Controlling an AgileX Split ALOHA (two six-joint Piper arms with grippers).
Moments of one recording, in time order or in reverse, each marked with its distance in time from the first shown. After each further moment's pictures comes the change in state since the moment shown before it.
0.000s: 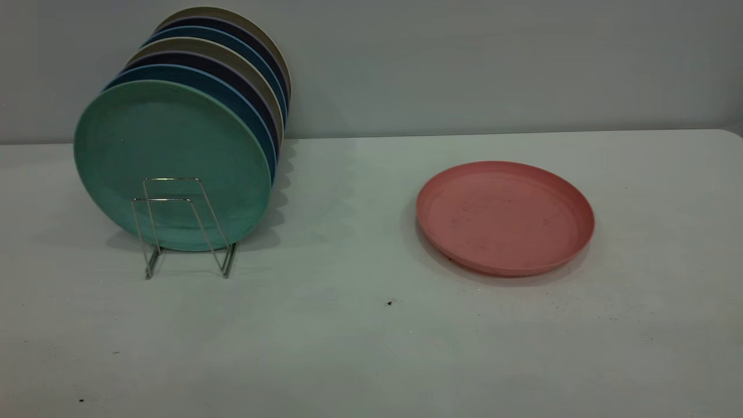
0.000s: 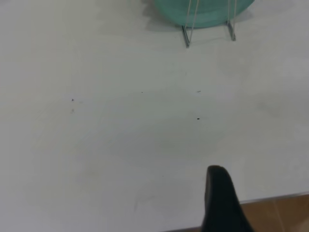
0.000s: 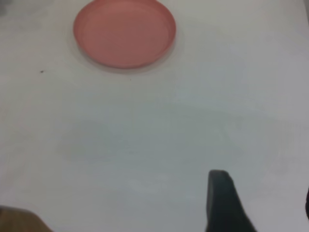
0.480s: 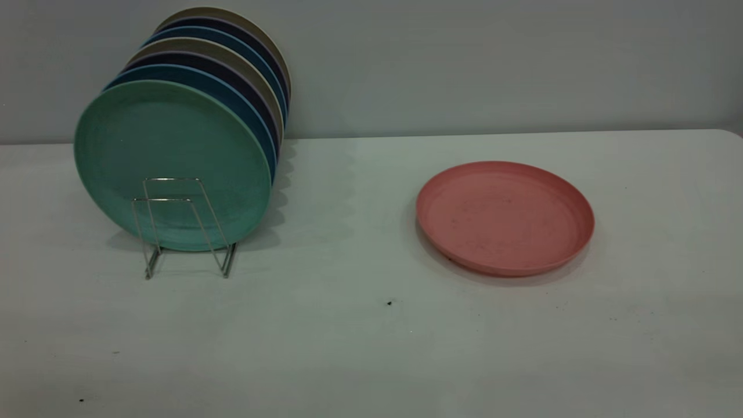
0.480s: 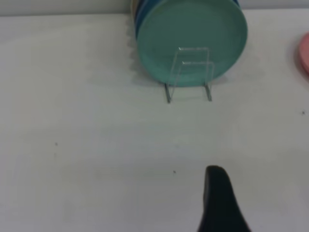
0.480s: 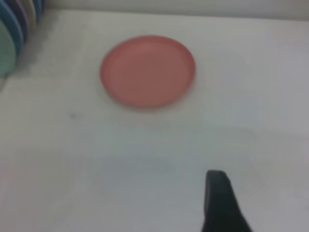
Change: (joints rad) left arm 0.000 0.125 -0.114 -0.054 -0.125 -0.085; right arm 0.000 0.139 -0.053 0.089 -0.152 0.033
